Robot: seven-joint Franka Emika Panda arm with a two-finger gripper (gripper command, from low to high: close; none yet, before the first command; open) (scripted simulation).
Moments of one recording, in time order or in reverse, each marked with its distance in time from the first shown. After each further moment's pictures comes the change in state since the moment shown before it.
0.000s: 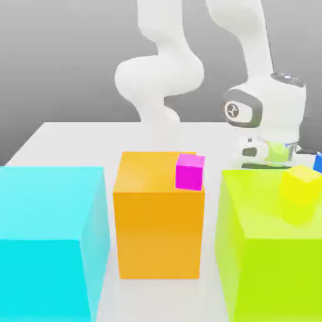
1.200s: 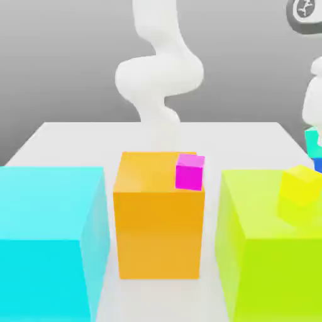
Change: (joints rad) arm 0.014 -0.146 -0.146 0.595 -0.021 -0.745 -0.783
